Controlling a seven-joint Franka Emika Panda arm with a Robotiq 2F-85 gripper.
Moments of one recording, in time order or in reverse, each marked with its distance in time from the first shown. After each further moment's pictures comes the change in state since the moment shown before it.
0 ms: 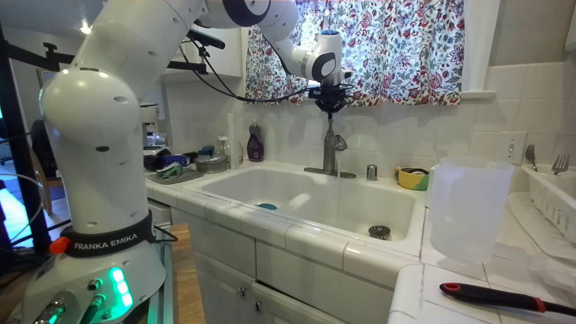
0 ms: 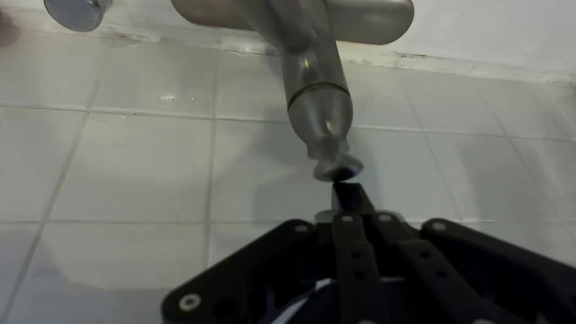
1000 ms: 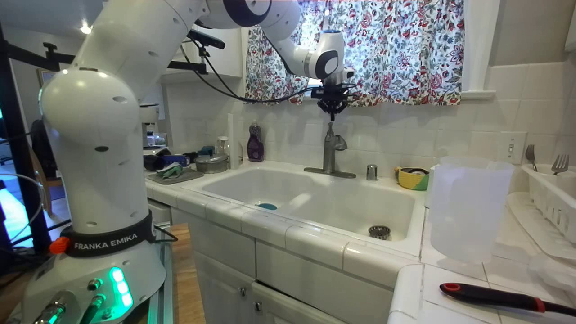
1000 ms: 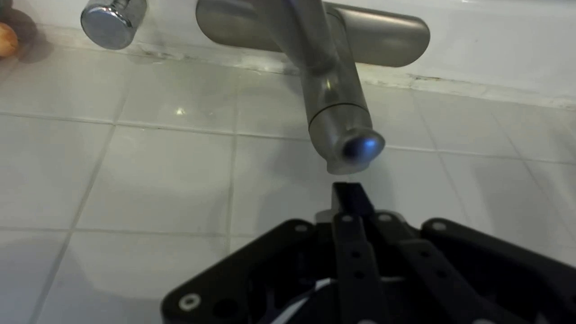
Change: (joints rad) arm -0.010 0.003 -0.007 0.018 -0.052 -0.048 0.014
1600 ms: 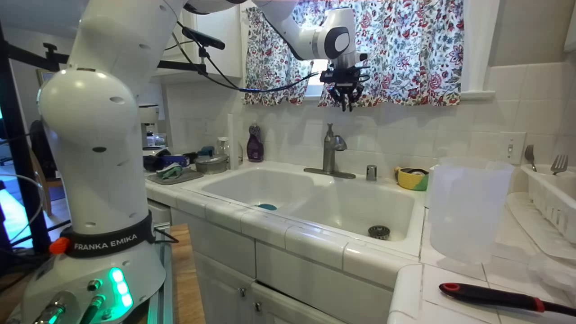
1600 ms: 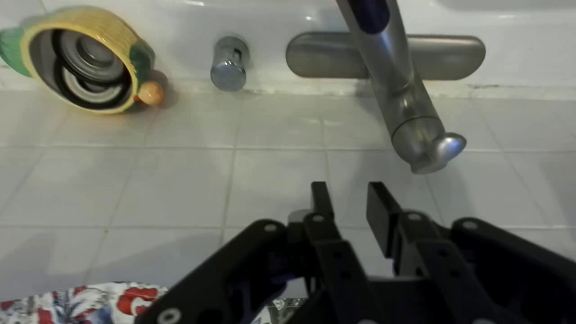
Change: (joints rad) arm -0.025 -0.130 -0.091 -0.045 -0.052 -0.123 0.110
